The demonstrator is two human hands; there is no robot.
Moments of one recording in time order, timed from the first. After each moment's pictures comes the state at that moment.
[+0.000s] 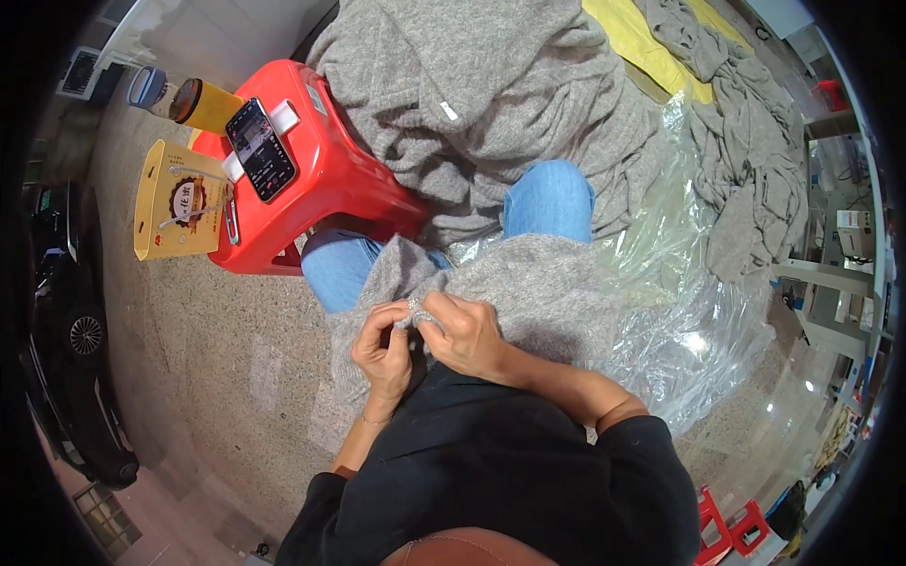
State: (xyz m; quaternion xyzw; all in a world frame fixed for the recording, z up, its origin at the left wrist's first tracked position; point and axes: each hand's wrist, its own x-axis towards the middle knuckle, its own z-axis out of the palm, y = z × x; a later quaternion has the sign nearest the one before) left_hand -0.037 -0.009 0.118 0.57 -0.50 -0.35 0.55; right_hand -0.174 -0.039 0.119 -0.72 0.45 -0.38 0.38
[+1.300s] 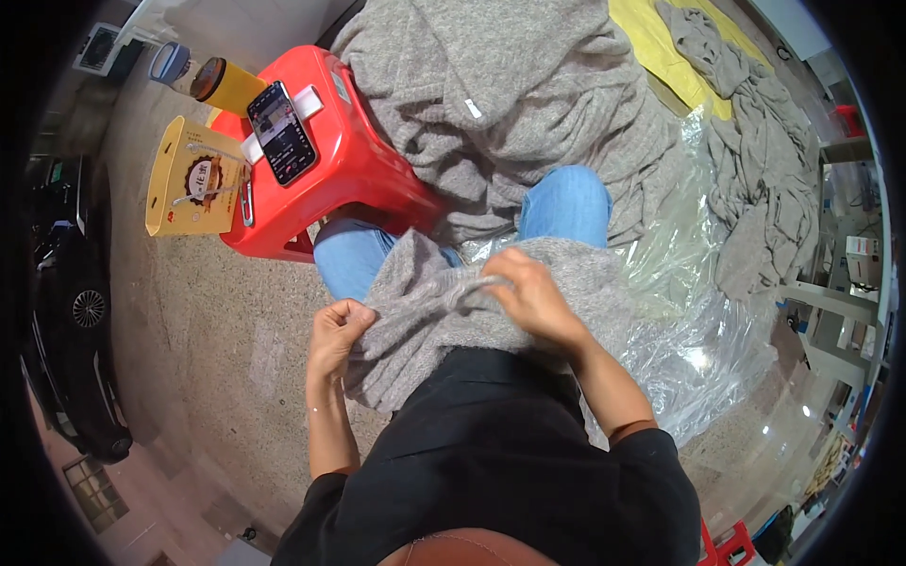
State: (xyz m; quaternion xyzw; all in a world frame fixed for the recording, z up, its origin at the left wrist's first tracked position) left_hand 0.053 -0.014 0.129 0.65 -0.30 -0.59 0.37; right_hand -0.240 -0.084 0.111 -0.73 0.44 -0.29 0.43
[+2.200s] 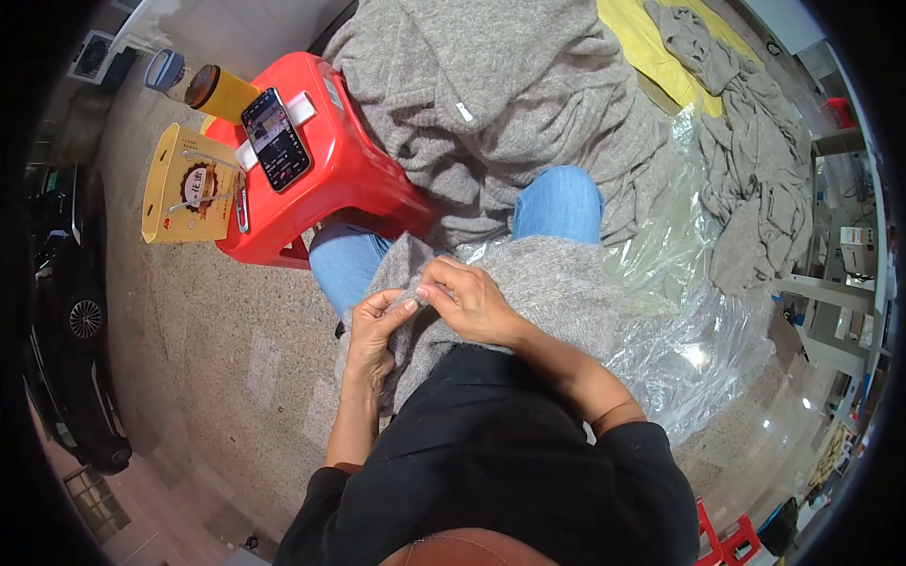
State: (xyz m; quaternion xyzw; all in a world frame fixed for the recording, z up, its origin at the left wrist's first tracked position) left_hand -0.008 -0.027 0.124 0.54 -0.16 -0.68 0.46; right_hand -0.178 -0.080 0.117 -0.66 0.41 -0.33 0.53
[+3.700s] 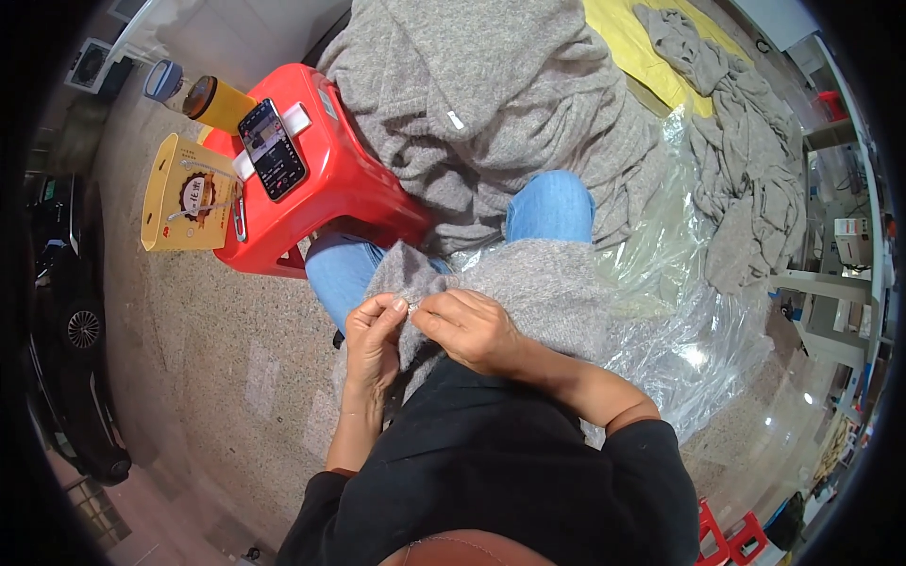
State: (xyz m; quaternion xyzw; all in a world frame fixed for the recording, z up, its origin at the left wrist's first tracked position) left_hand -0.024 -0.028 0.144 0.46 -0.15 -0.68 0.56; right_hand -0.192 -0.062 0.148 -0.83 0.29 -0.43 0.23
